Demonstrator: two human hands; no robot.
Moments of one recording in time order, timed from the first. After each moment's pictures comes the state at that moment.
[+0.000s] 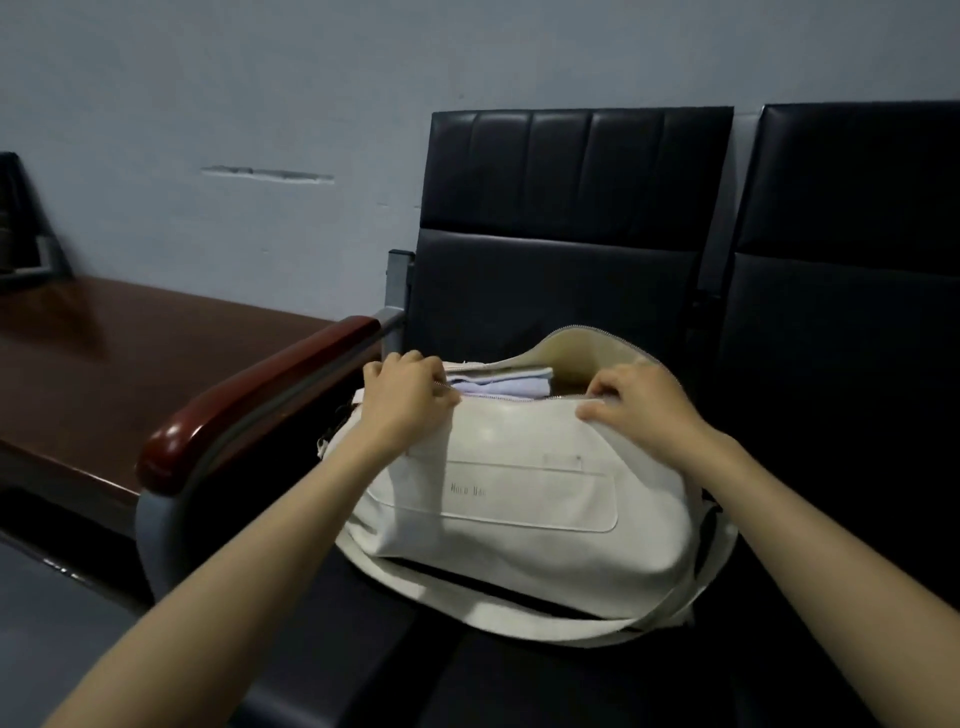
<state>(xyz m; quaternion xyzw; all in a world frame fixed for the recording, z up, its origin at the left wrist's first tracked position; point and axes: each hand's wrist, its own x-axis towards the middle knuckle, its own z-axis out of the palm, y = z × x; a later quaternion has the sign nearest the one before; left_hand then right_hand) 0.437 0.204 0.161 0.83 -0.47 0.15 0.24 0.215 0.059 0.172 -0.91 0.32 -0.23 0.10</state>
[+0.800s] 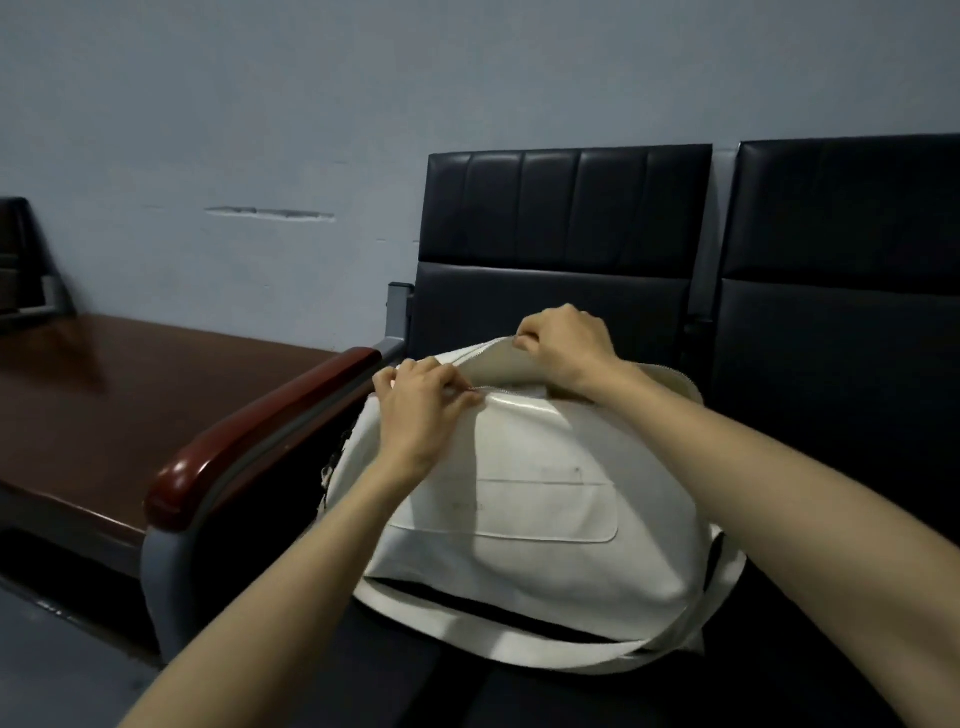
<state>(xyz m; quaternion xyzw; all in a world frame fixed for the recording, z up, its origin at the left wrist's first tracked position) 0.417 0.209 0.176 0.74 -0.49 0.23 0.39 0.296 0.083 0.246 -0.92 0.32 -0.25 -0.01</state>
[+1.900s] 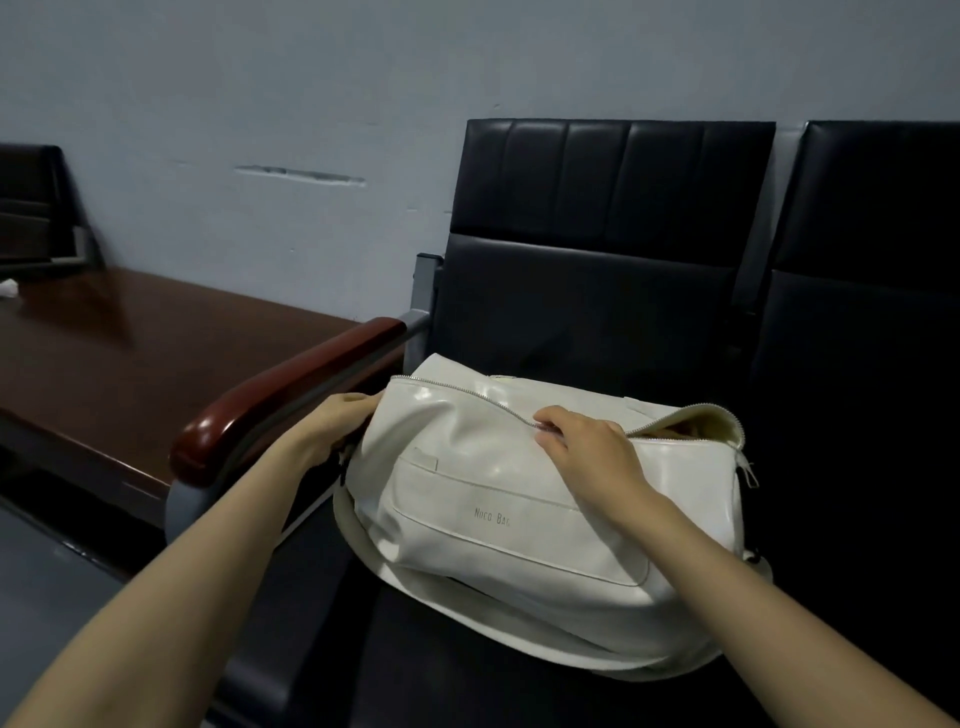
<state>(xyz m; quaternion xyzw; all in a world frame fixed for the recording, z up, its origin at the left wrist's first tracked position) 0.536 0.258 0.128 0.80 -0.26 -0.27 0.47 0.268 0.131 0.142 -0.92 0.33 -0.21 0.10</state>
